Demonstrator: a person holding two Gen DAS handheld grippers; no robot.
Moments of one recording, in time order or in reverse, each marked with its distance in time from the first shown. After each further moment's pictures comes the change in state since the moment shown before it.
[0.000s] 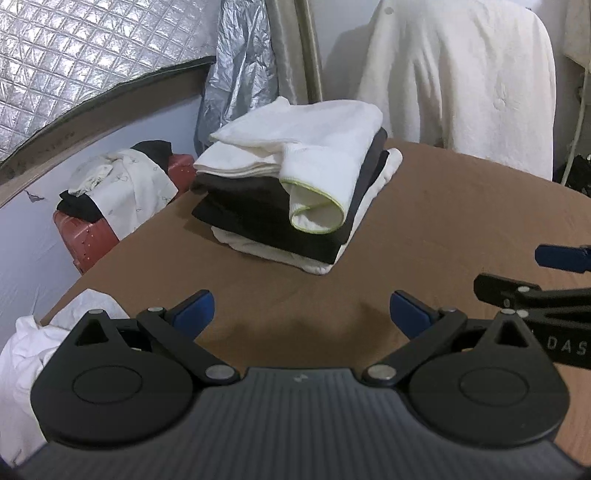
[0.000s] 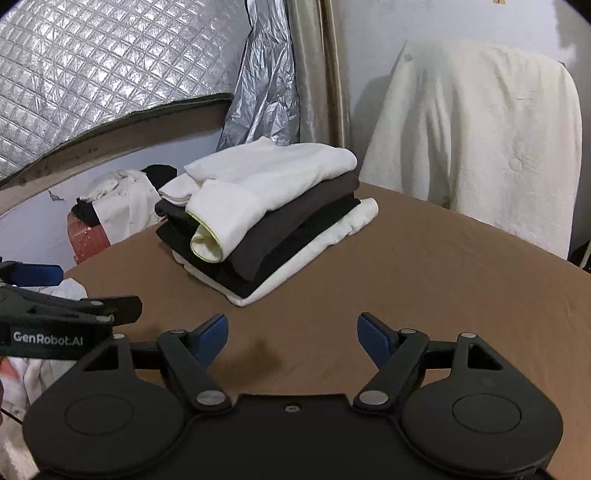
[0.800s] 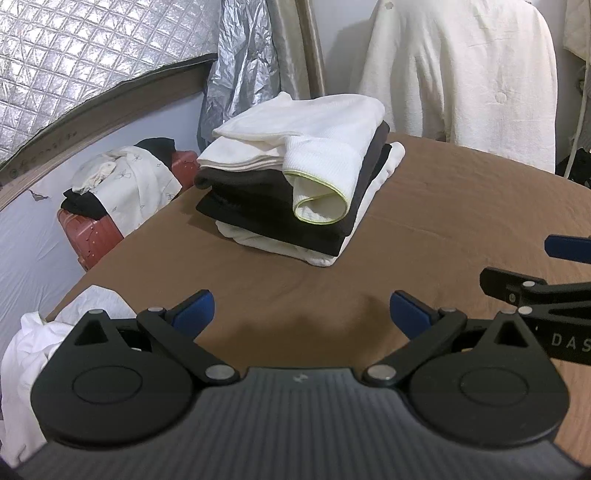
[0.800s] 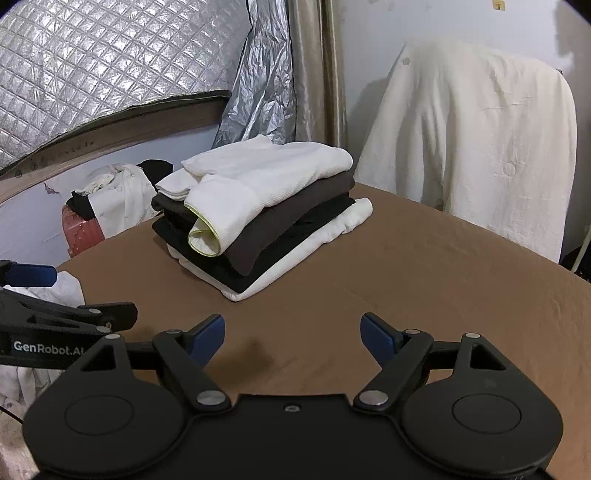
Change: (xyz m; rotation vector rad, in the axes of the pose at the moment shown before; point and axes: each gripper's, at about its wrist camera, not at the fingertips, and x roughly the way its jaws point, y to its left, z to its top) left arm -0.001 0.001 -0.005 0.012 0.007 0.009; right arm -0.006 0.005 -0.005 -0.026 0.001 -0.026
